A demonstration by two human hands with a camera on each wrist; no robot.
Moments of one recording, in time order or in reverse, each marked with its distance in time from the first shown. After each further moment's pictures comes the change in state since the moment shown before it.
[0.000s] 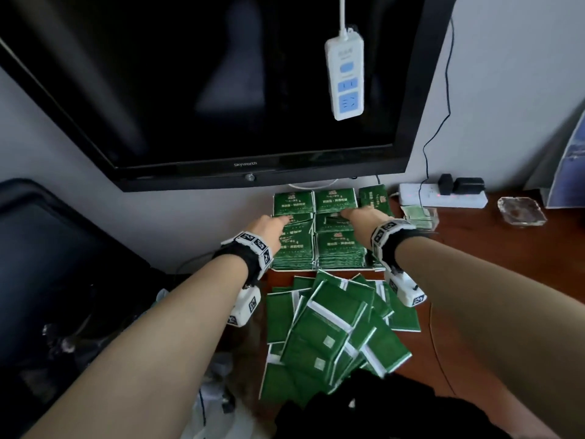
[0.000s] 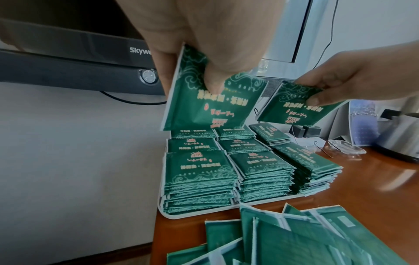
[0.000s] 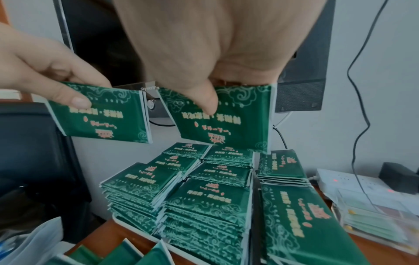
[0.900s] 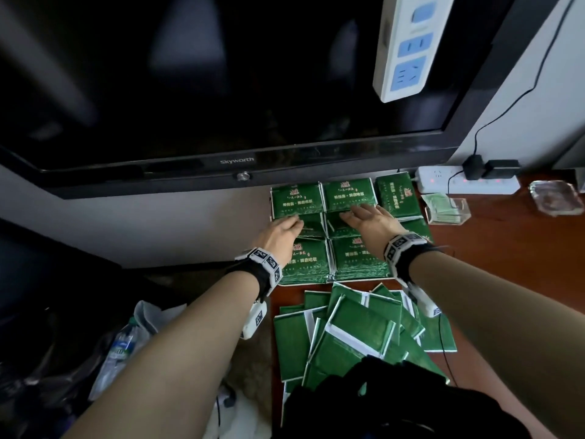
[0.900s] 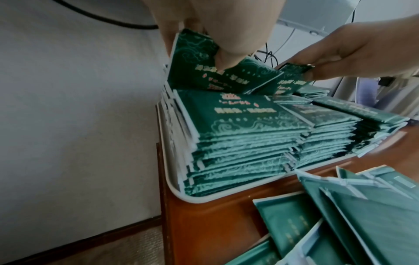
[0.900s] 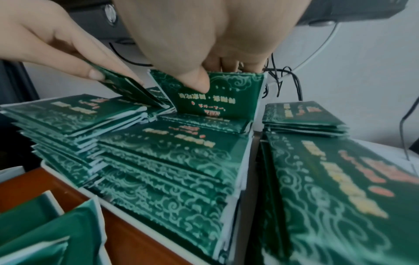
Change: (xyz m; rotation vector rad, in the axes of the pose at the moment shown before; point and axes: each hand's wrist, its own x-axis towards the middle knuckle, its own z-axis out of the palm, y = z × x) left_hand 0.109 -0.055 0.089 -0.004 0.045 0.271; right_hand 0.114 0.016 0.076 -0.121 -0.086 -0.011
